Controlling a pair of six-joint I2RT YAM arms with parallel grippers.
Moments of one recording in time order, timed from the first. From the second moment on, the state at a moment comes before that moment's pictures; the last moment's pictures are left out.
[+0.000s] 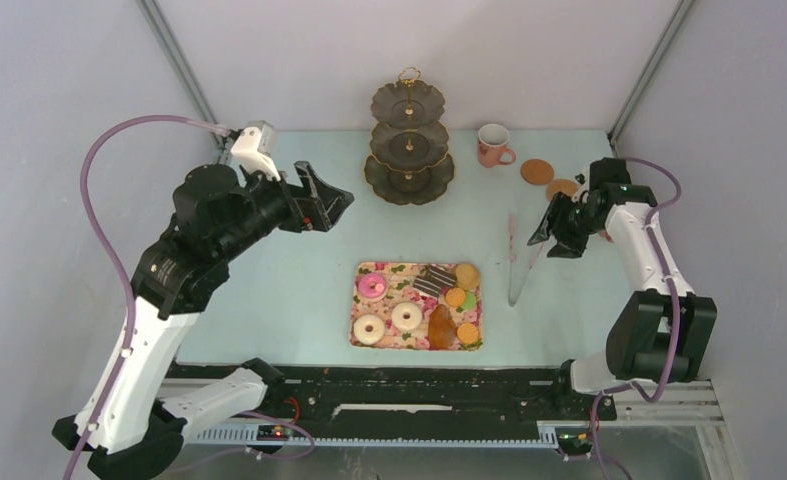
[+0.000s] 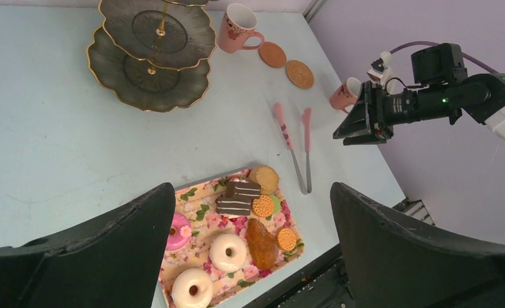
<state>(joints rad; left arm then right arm) -0.54 0.97 1.50 -0.76 0.06 -0.44 -0.11 1.46 1.22 -0.96 -0.37 0.38</state>
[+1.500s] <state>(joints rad) -0.54 0.86 1.39 -0.76 0.06 -0.45 0.27 1.63 0.90 -0.48 0.24 0.62</state>
